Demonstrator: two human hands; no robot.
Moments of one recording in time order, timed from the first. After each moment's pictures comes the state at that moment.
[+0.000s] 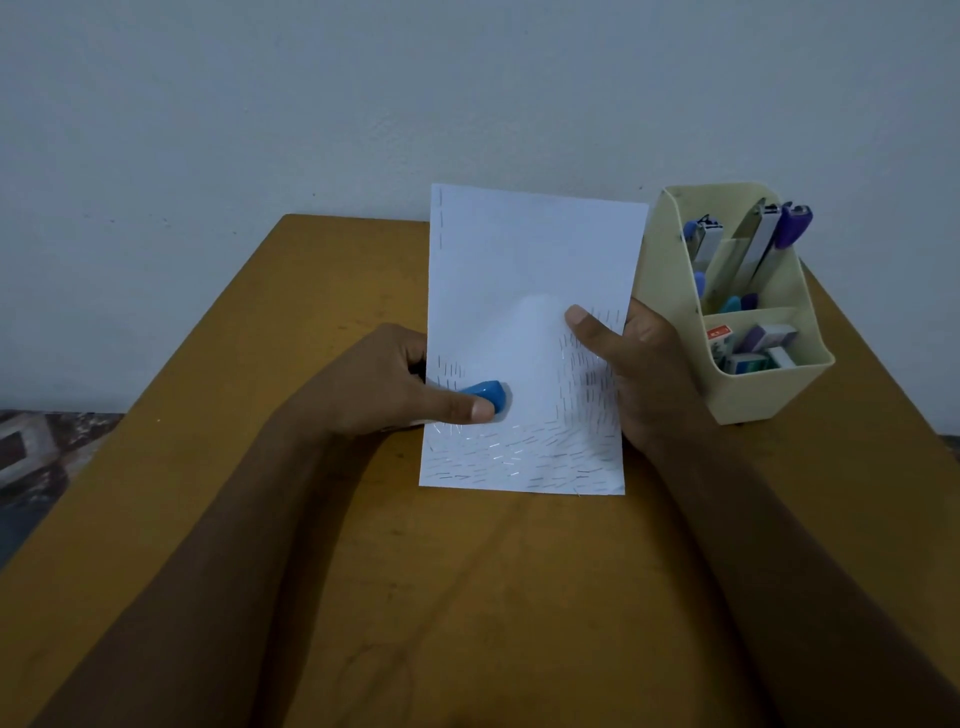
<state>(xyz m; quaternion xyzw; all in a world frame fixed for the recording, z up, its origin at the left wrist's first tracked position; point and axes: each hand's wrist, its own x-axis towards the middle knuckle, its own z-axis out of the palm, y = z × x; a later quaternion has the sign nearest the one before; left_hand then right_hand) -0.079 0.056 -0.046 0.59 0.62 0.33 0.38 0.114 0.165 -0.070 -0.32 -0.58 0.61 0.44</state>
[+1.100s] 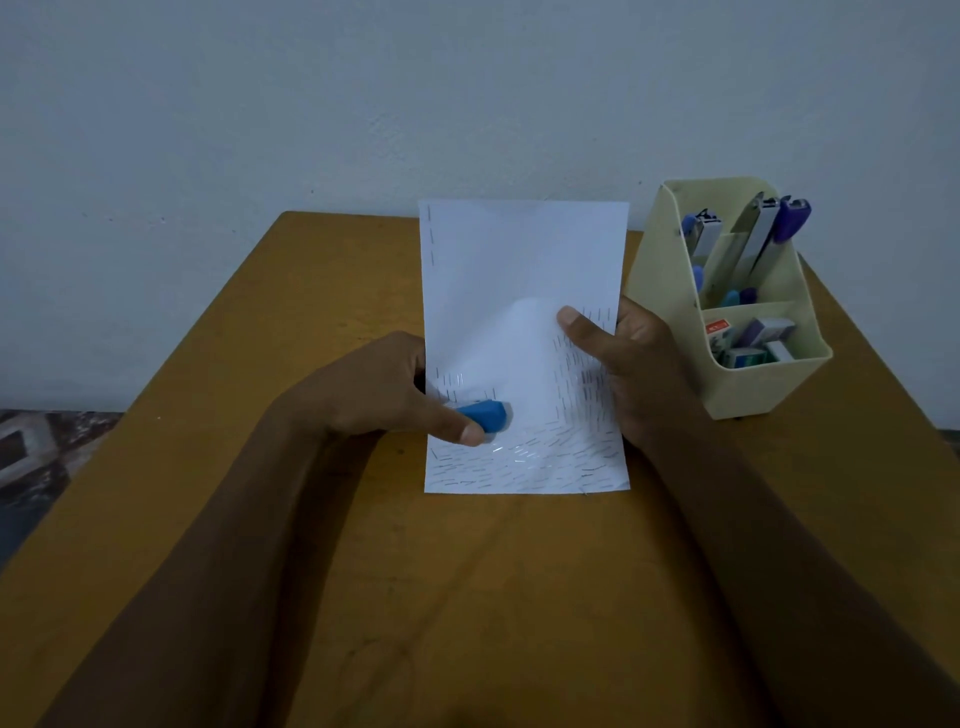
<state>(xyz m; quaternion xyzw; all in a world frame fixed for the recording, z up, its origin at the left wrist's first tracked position) -0.082 0.057 -0.047 0.61 0.62 0.28 0.39 0.113 0.165 -0.074 -0.34 -0.59 0.60 0.41</state>
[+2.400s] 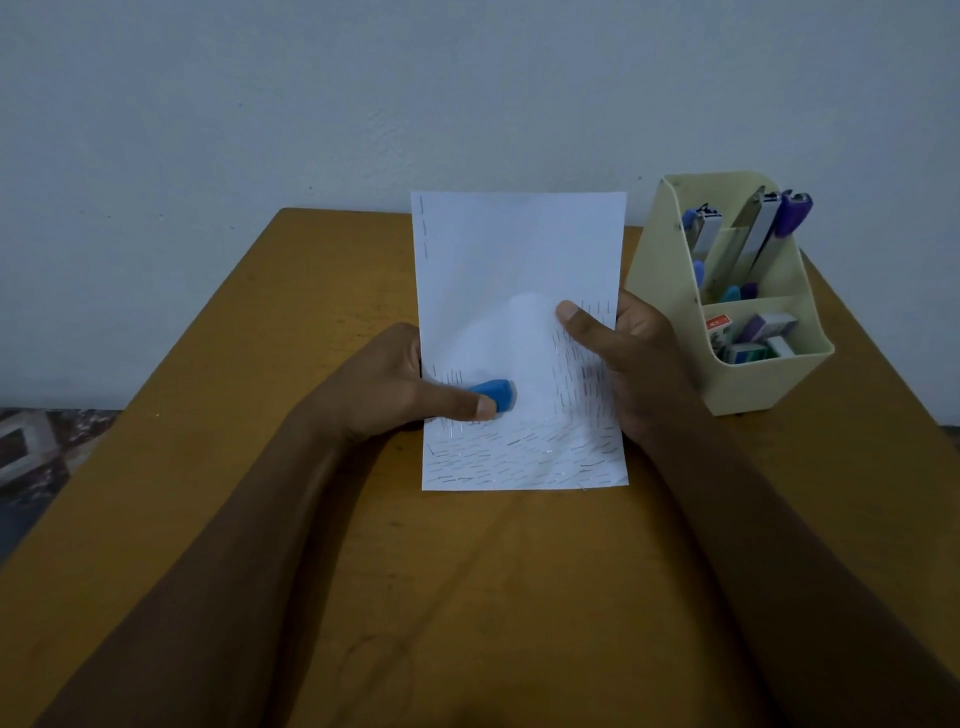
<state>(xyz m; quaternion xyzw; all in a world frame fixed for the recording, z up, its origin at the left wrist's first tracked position) -0.073 0.057 -0.058 0.59 0.58 0.40 0.40 0.113 0.166 -0.074 -0.35 -0.61 0.59 0.41</state>
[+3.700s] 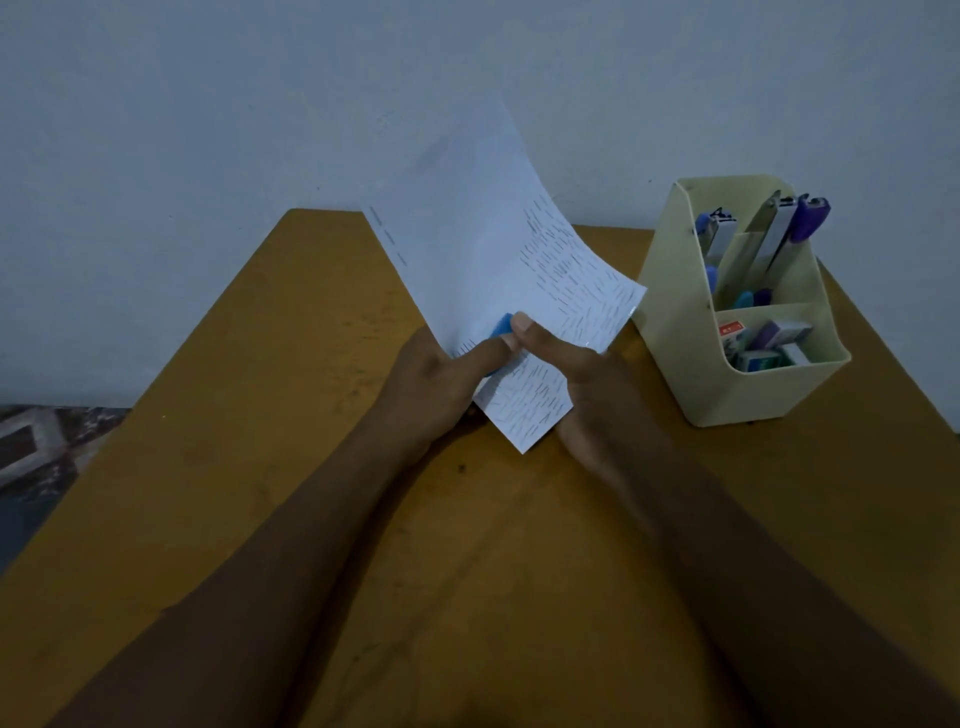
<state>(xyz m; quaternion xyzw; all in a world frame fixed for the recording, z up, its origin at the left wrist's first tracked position) -0.029 0.065 -0.055 0.43 0.66 0.53 0.32 0.080 0.149 -0.087 -0.30 -0.50 0.71 0.39</state>
